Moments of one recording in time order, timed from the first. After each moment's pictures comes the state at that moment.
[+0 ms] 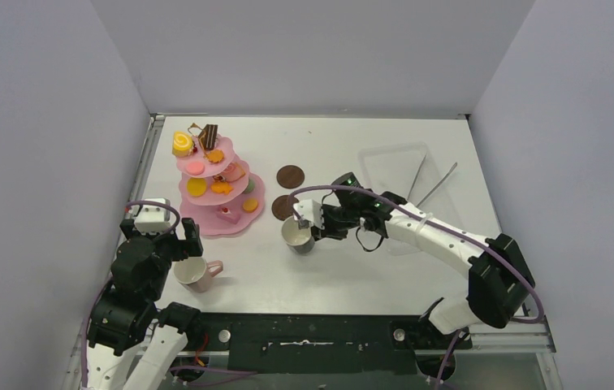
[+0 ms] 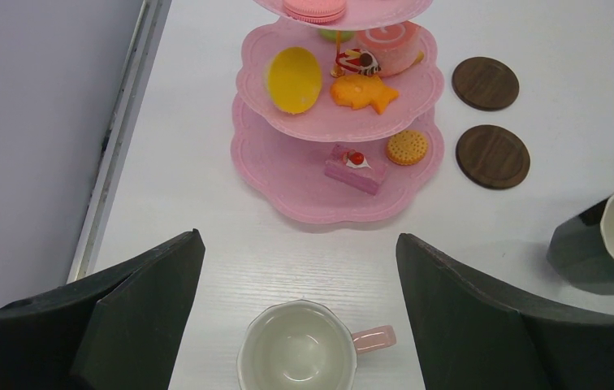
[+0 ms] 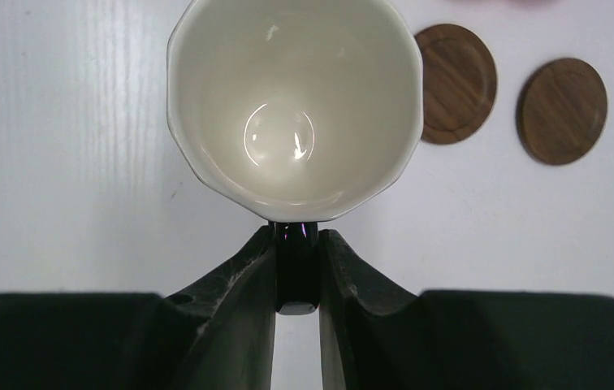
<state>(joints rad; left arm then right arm) -0.30 0.33 0.77 -0.75 -0.31 -0.13 0.76 1.46 1.02 -0.50 -0.46 -0.87</state>
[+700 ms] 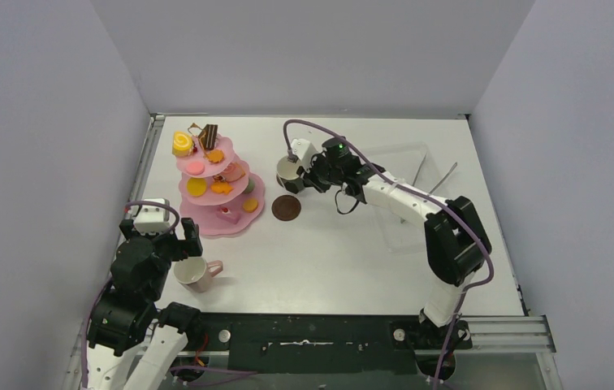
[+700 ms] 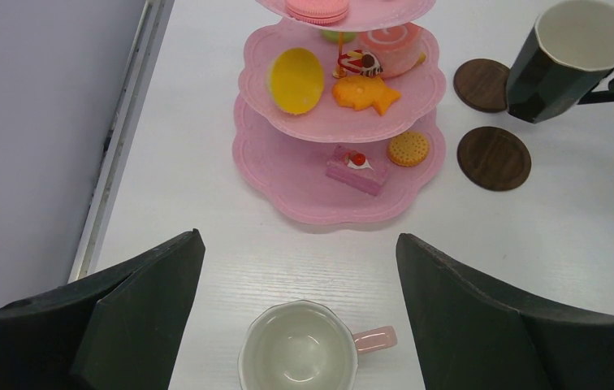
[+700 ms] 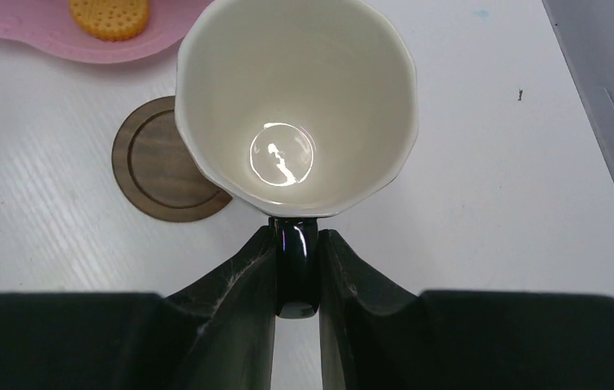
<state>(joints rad) -0.30 0.33 0.77 -0.75 -0.31 -0.13 0.63 1.77 1.30 -0.17 -0.23 -0.51</state>
